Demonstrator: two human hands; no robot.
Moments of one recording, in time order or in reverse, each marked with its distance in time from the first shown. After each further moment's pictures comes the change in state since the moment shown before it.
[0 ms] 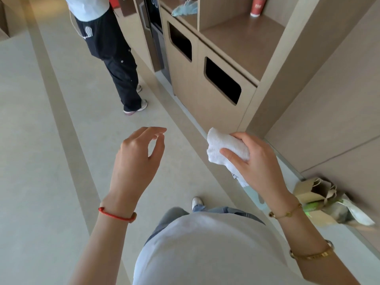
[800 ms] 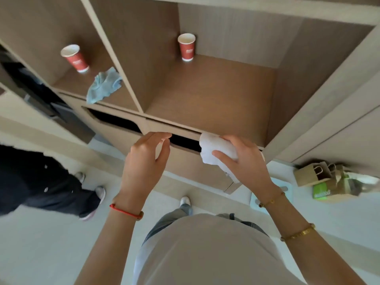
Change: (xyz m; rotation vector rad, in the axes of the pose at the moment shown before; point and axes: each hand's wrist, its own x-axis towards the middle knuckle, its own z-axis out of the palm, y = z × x) left_hand 0.489 -0.078 0.181 -0.197 -0.418 0.501; right_hand 0.382 0.065 0.077 -0.131 0.365 0.464
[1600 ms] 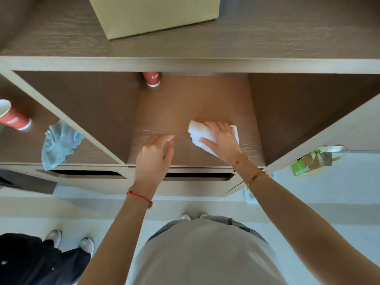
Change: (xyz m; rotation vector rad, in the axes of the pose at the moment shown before) left_hand 0.171 -0.070 0.077 -0.103 -0.245 0.176; right_hand 0.175 0.057 0.071 -0.281 0.015 0.223
